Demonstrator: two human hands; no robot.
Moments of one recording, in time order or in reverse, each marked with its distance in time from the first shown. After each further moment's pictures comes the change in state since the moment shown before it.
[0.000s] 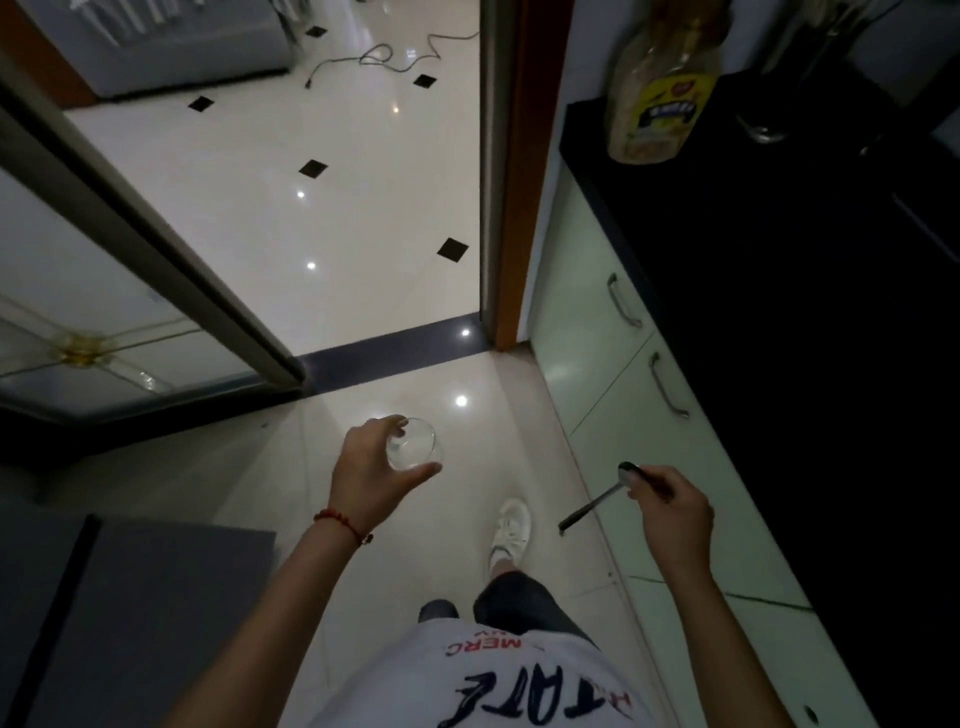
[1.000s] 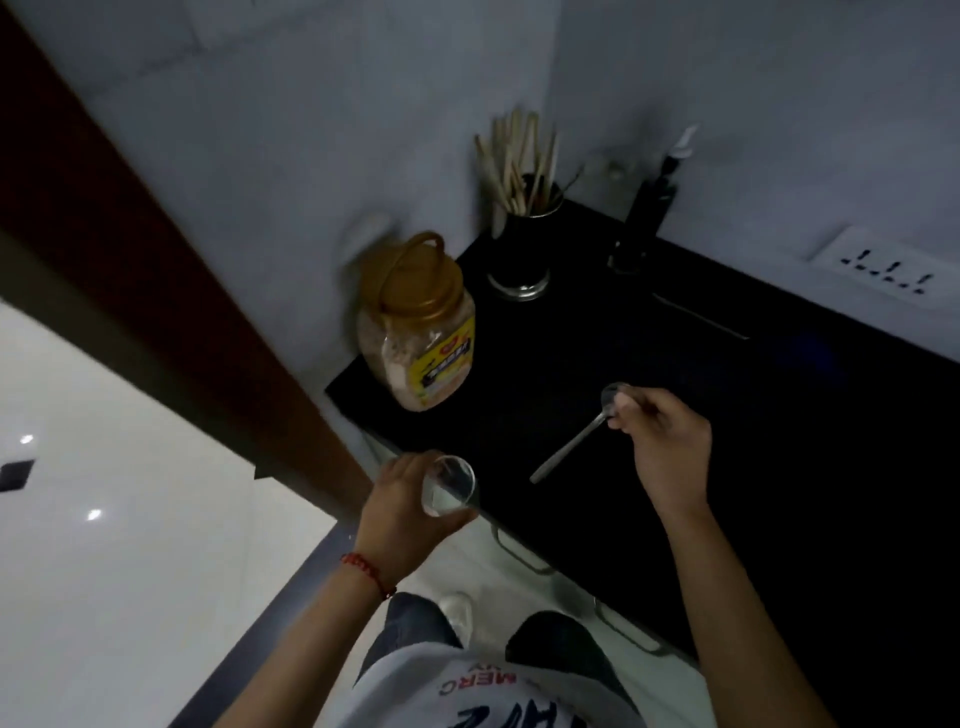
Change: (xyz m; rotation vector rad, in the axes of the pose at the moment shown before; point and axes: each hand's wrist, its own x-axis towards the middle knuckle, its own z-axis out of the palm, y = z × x) left_hand 0.391 0.249 0.107 0.047 -0.460 0.731; right_hand 0.318 -0.205 -0.040 0.199 0.612 -0.054
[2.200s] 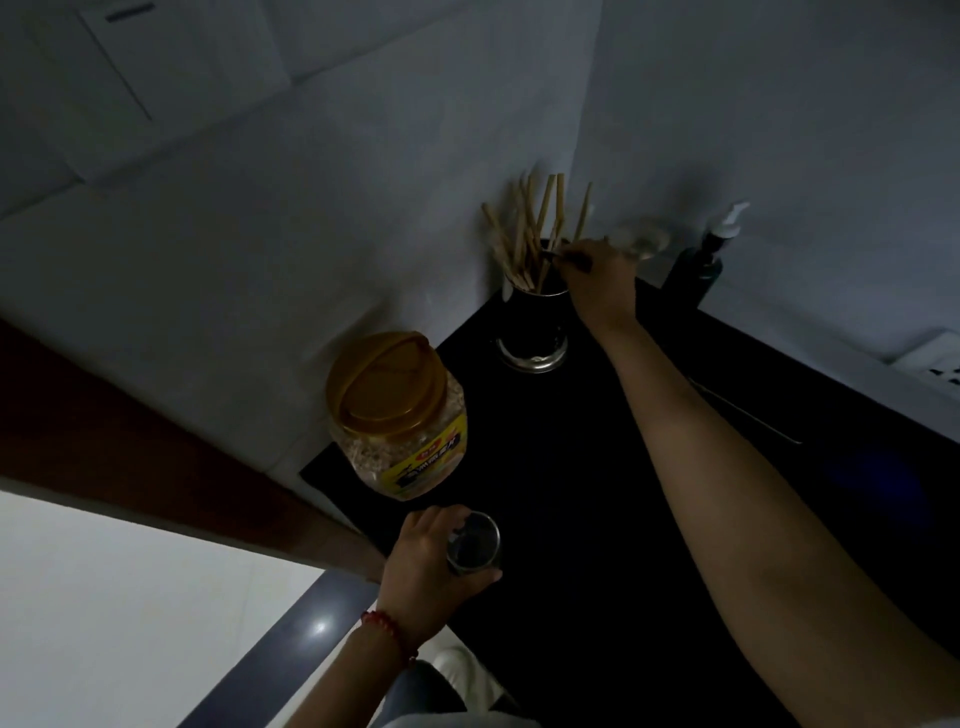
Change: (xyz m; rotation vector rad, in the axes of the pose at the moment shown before) left_hand 0.081 0.032 0.036 -0.050 -0.107 -0.154; right_hand 0.276 -0.060 0.123 -0.247 -0.227 -0.317
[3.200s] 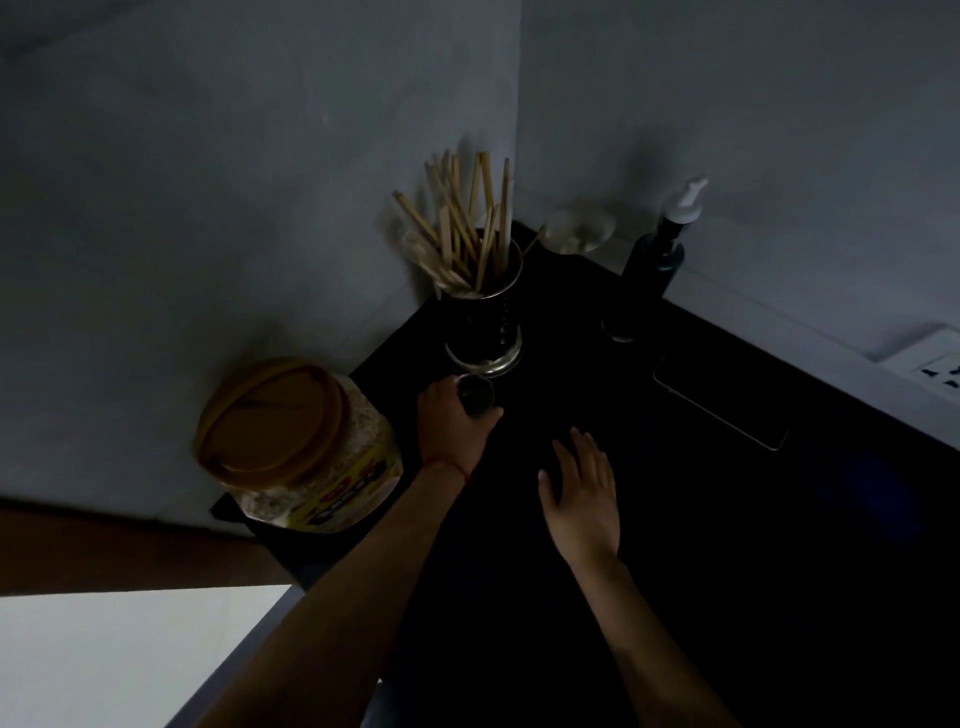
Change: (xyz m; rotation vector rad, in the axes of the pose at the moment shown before) left_hand 0.195 0.059 0.063 -0.102 0.250 -0.225; right_hand -0.180 0.152 0.016 -0.476 -0.145 0.131
